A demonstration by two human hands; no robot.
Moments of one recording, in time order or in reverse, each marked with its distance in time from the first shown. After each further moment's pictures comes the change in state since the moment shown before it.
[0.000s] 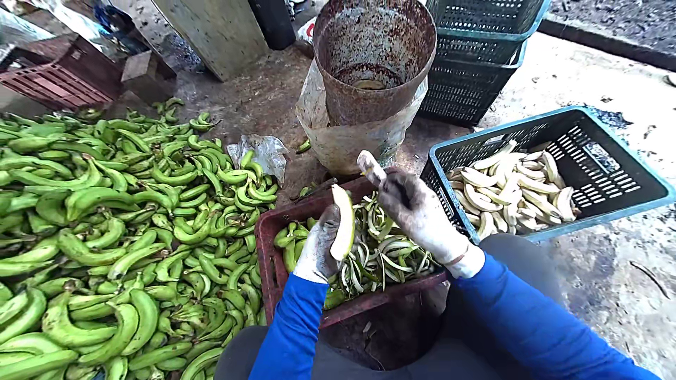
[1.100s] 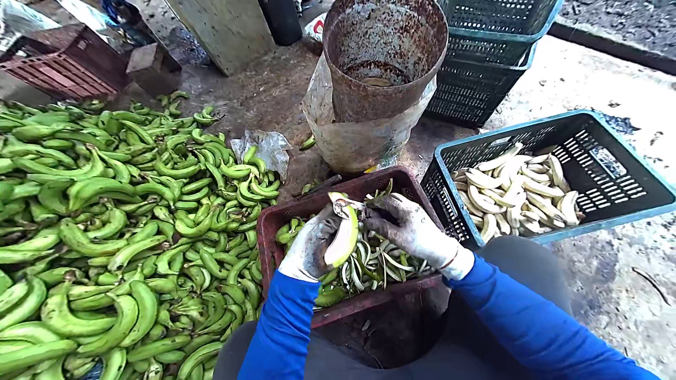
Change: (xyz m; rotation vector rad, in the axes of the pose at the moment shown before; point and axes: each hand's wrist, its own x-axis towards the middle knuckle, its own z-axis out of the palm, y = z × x) left_hand -0.016 0.025 -0.007 0.149 -0.114 -0.011; right_hand -0.003 0.018 0.023 -0.055 -0.228 -0.242
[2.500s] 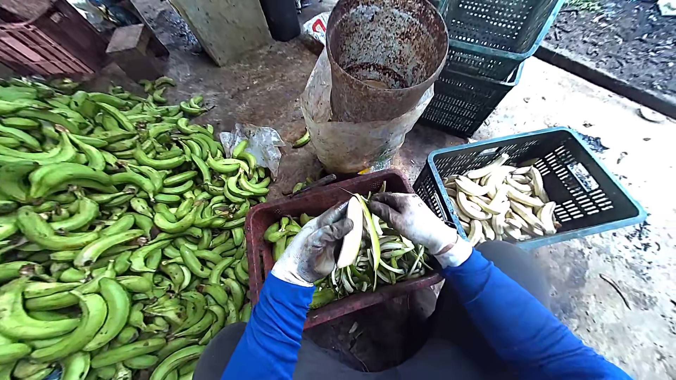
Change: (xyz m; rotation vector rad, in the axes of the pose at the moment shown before) left_hand -0.003 -0.002 0.009 -0.074 -0.179 -0.033; right_hand 0.015 0.011 -0.021 -0.091 -0.109 0.179
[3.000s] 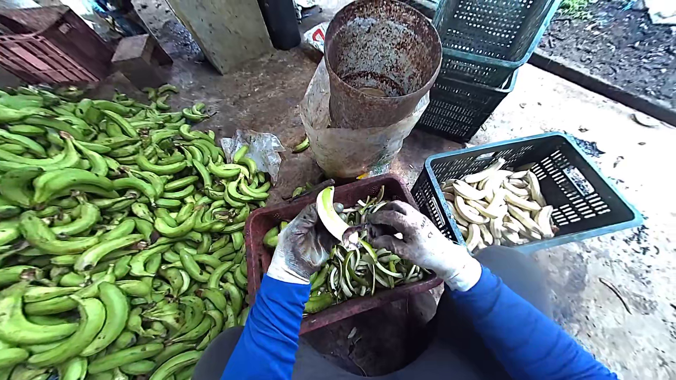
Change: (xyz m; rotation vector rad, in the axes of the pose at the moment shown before) left_hand 0.007 0.001 -0.010 -0.272 0.154 0.218; right_hand -0.029 0.006 0.003 -0.015 0.085 -0.416
